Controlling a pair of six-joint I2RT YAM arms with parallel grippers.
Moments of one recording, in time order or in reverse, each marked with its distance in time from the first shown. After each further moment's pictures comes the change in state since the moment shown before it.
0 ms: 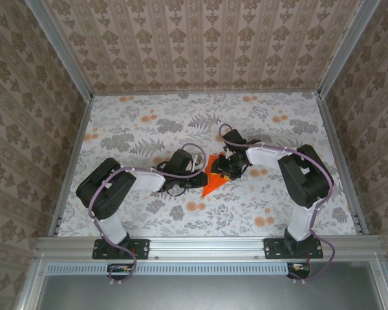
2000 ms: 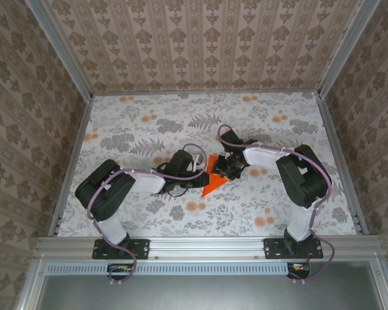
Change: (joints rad) left arm -0.024 -0.016 -0.018 0.066 -0.009 0.006; right arm 0.029 0.015 0.020 -0.042 0.095 0.083
